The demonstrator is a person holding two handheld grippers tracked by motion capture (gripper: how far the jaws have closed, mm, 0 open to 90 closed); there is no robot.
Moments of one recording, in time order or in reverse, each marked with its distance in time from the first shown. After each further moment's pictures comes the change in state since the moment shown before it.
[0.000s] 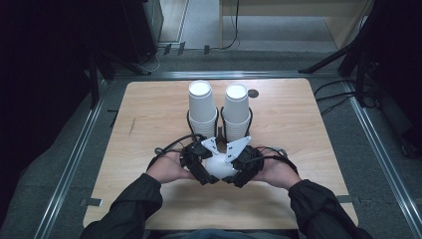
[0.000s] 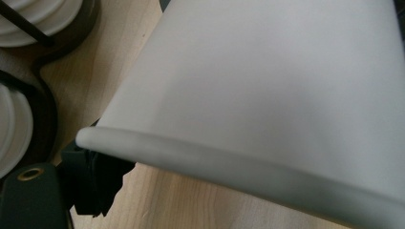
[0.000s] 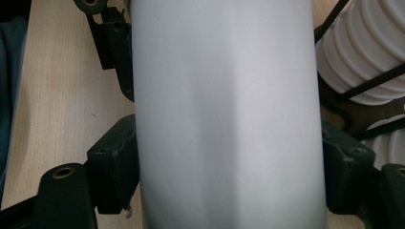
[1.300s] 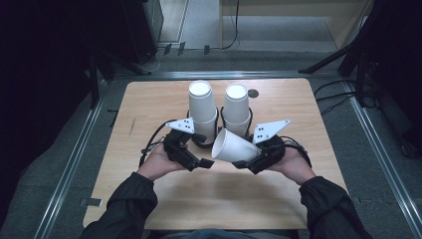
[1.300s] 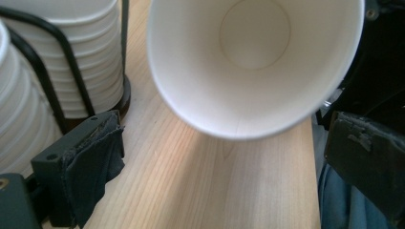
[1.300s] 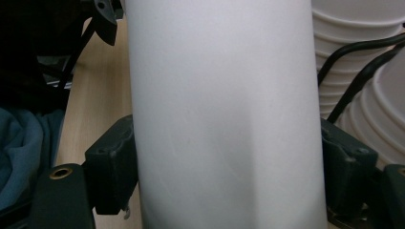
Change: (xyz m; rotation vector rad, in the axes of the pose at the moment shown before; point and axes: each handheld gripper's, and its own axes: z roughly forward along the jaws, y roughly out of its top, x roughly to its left) left arm 0.013 -0.018 -0.054 -0.434 -0.096 -0.144; right arm -0.026 -0.026 -0.053 -0.322 0.022 0.161
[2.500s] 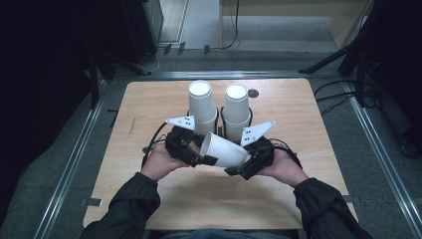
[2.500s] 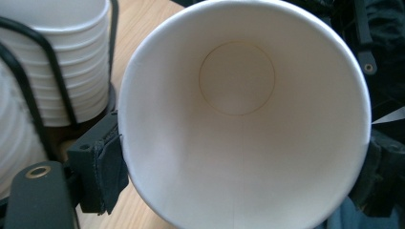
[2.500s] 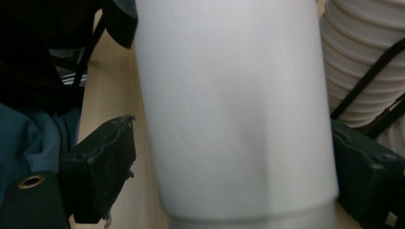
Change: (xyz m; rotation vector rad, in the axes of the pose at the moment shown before) left arm 0.003 0.004 -0.002 -0.027 -0.046 -0.046; right arm 0.010 0.009 0.022 0.073 0.050 0.050
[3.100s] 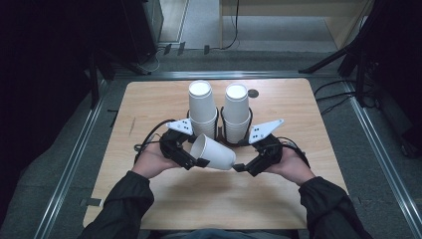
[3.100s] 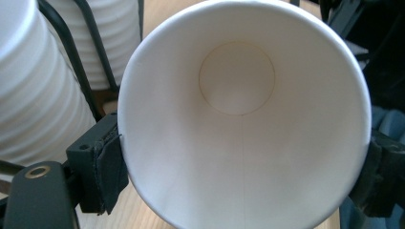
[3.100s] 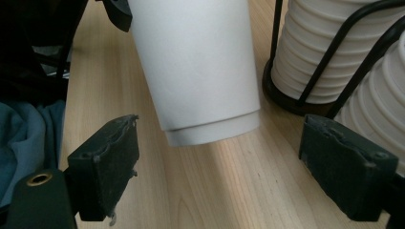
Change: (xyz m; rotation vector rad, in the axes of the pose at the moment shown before) left arm 0.003 -0.008 -0.006 0.152 0.114 0.076; right arm -0.010 -0.011 -0.015 0.021 -0.045 0.027
